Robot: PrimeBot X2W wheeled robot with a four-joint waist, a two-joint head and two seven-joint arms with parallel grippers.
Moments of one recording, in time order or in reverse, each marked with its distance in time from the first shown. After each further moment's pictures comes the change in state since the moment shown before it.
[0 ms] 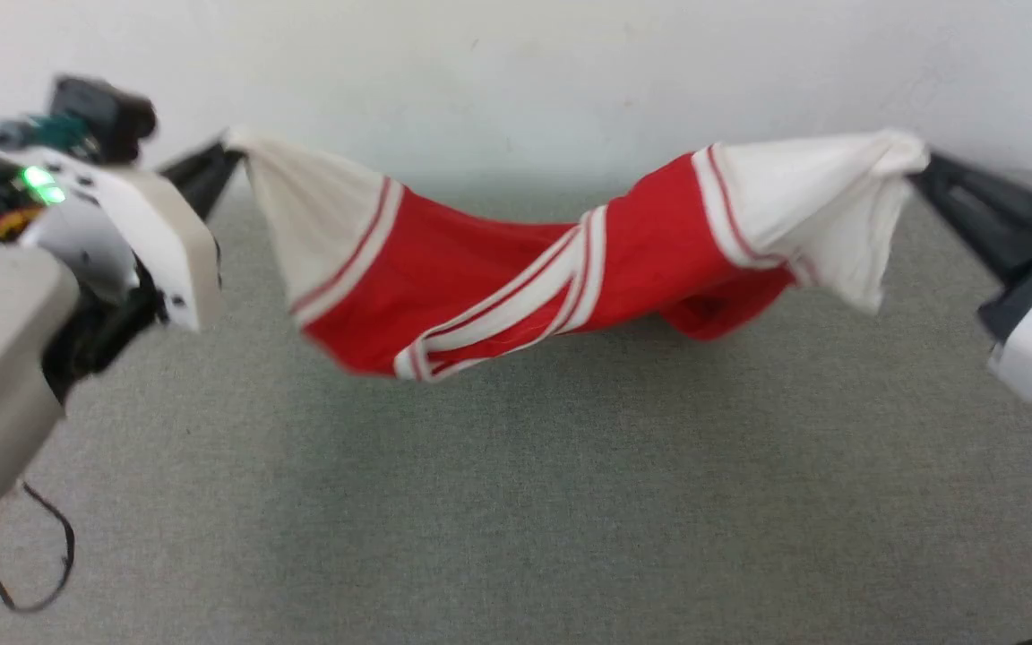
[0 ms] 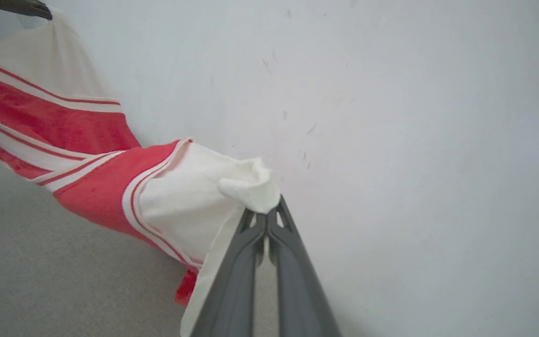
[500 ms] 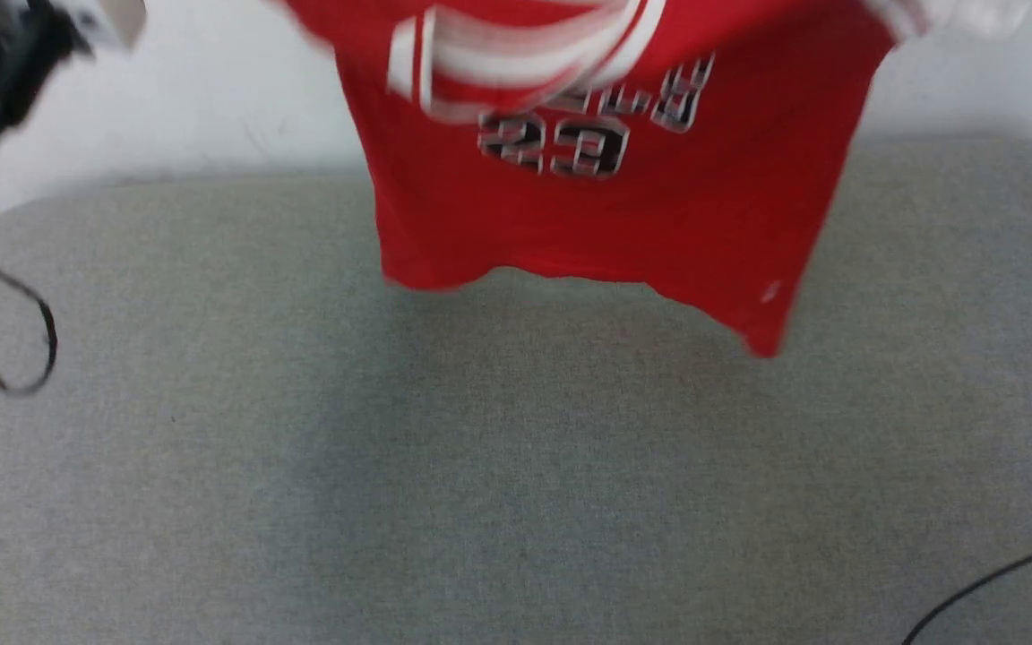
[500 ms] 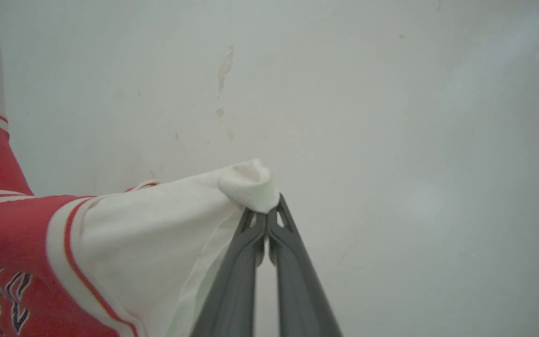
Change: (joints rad) left arm -0.317 -0.076 0.128 0.106 0.025 0.047 -0.054; right arm -0.292 0.141 -0.202 0.126 -0.176 0.000 -0.033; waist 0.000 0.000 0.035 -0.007
